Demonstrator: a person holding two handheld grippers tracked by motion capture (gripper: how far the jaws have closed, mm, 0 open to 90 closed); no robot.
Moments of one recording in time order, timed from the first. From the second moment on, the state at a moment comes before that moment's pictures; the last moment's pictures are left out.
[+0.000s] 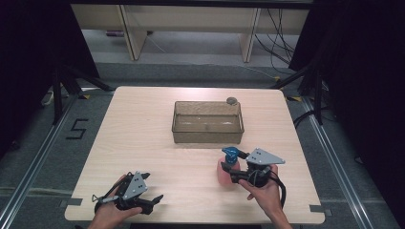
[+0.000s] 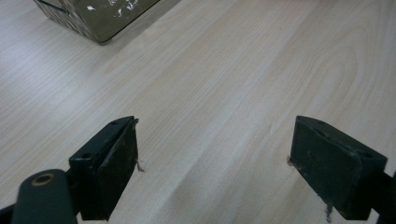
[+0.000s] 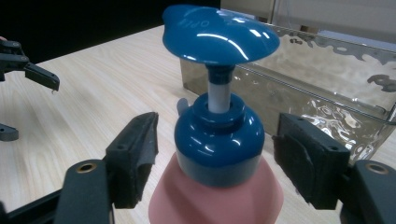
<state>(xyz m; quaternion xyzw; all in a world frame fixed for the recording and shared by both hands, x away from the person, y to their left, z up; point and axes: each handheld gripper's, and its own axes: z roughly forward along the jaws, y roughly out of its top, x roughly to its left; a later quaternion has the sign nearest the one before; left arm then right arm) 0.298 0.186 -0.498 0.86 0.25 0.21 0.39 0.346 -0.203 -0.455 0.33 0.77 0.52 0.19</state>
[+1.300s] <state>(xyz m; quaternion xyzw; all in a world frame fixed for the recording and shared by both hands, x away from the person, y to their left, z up) 0.294 0.185 -0.498 0.86 0.24 0.21 0.39 0.345 -0.193 -0.452 0.30 0.77 0.51 0.23</state>
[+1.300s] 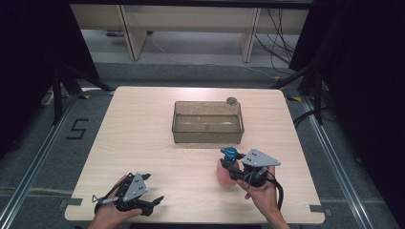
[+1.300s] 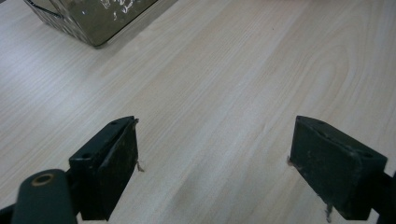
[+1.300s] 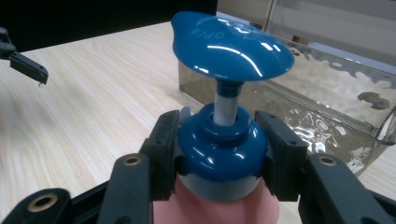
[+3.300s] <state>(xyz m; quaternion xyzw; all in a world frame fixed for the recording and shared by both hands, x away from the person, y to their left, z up) 0.295 0.187 -0.496 0.86 0.24 0.22 0.39 0.403 -0.210 -0.389 0.35 0.74 0.51 0.26</state>
